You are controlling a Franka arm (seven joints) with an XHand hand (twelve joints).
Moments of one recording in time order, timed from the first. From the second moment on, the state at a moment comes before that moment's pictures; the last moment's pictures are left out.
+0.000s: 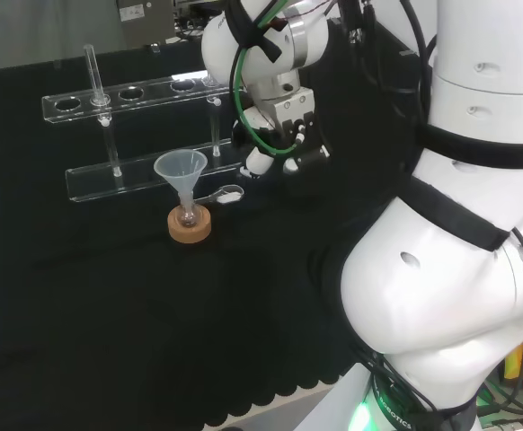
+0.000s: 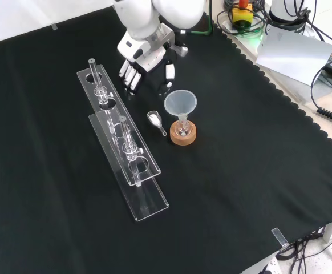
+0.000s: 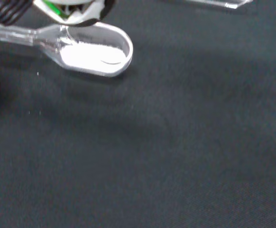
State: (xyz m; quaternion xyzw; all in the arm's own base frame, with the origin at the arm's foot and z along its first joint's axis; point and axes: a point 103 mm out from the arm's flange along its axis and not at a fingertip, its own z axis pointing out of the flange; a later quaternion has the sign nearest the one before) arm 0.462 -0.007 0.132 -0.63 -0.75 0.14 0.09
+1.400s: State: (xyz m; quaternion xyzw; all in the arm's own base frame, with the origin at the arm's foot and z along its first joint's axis) arm 0.466 0.012 0.091 -0.63 -0.75 0.15 0.10
